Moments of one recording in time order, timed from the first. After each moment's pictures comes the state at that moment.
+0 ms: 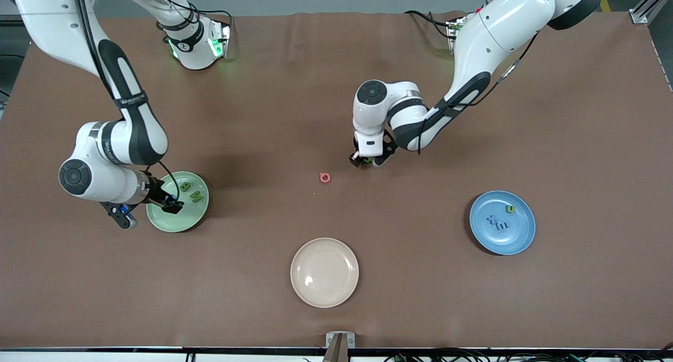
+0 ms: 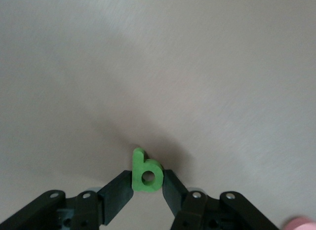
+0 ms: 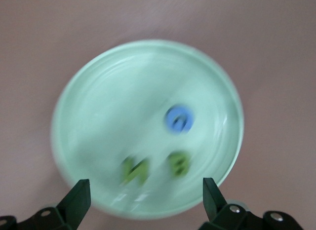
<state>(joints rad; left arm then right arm) -0.11 0.74 -0.72 -1.93 0.83 2.43 -2.17 0.08 0.44 0.00 -1.88 0.08 2.15 0.86</state>
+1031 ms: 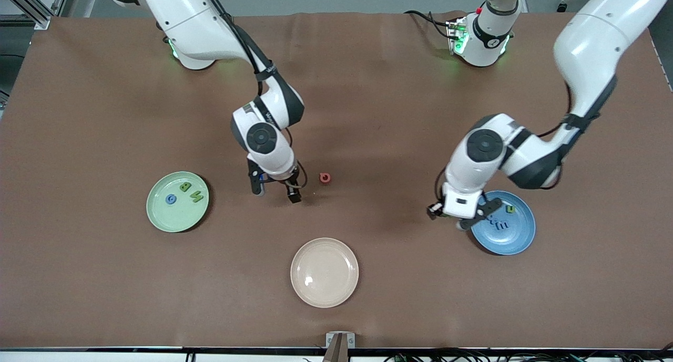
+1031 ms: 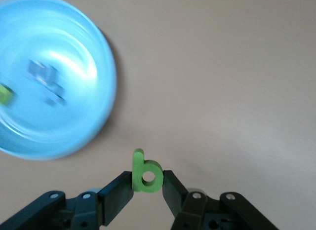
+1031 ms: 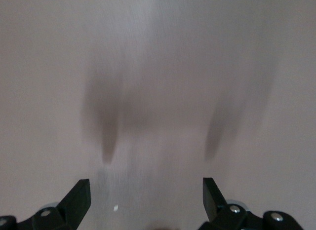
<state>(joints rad) 0.48 0.73 -0.94 -1.78 0.83 2.16 -1.27 0.64 0.65 0.01 -1.76 0.09 2.45 1.97</state>
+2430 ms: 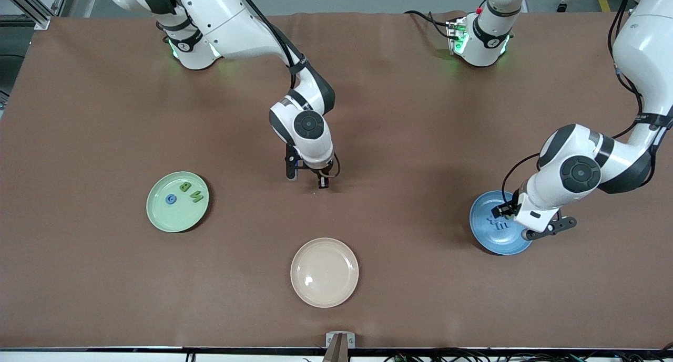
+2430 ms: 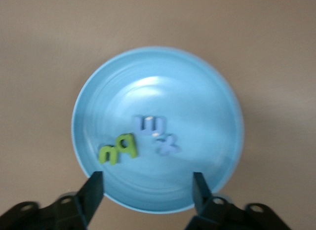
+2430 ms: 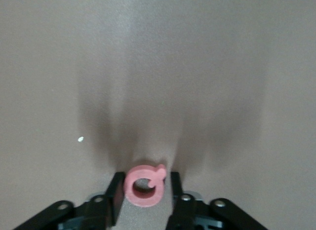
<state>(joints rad) 0.74 0.76 -1.02 -1.76 0.80 2.05 -0.86 0.76 0.75 -0.01 -1.65 0.04 2.44 2.24</state>
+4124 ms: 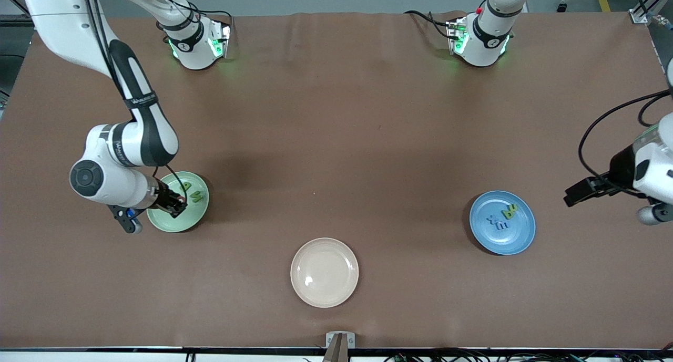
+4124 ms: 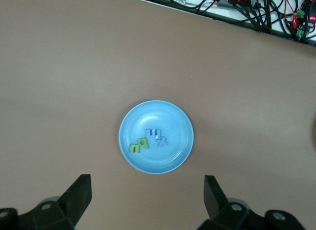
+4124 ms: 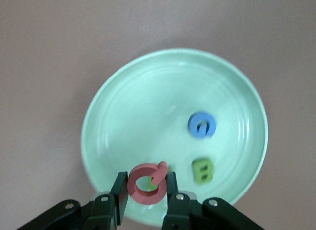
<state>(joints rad) 0.92 0.63 -1.36 -1.38 0.65 1.64 -0.60 0.07 0.47 -0.03 -1.92 0.07 2.29 0.82</state>
